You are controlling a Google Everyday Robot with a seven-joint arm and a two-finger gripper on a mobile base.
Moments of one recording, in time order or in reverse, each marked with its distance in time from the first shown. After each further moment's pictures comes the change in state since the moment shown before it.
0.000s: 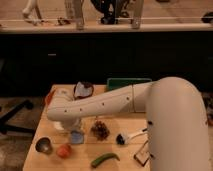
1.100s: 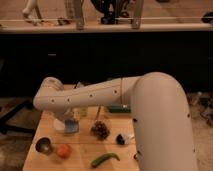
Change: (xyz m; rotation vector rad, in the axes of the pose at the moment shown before) arm 0.043 -0.035 -0.032 -0.035 0.056 -0.090
